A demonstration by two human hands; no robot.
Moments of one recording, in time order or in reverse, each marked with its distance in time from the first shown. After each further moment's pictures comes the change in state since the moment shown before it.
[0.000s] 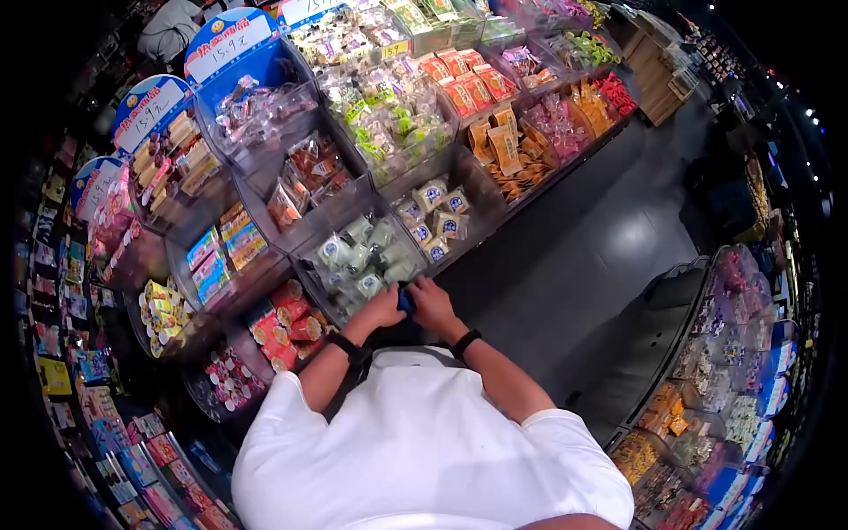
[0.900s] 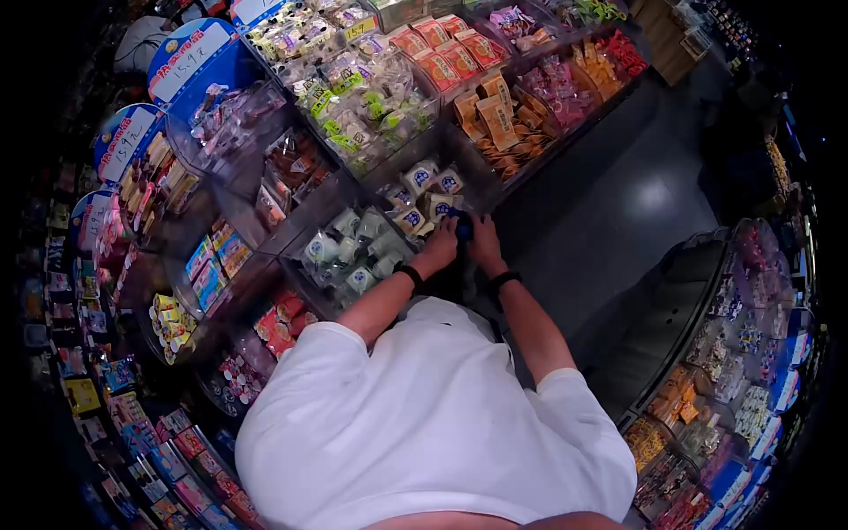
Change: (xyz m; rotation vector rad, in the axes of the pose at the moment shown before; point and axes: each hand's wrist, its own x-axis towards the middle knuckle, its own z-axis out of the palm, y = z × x) left_hand 0.193 0.089 0.051 0.221 0.444 0.486; right_hand 0.037 0.180 -0.054 0.061 0.207 0.363
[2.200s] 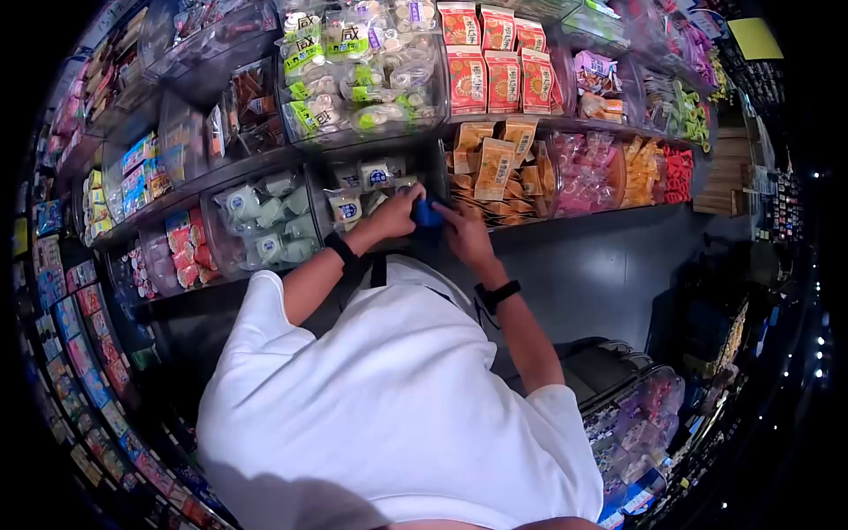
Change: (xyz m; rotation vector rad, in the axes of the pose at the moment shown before) left_hand 0.156 -0.012 -0.067 -0.623 -0.005 -0.589; right_hand 0.204 0.042 -0.112 0.078 -0.543 -0.491
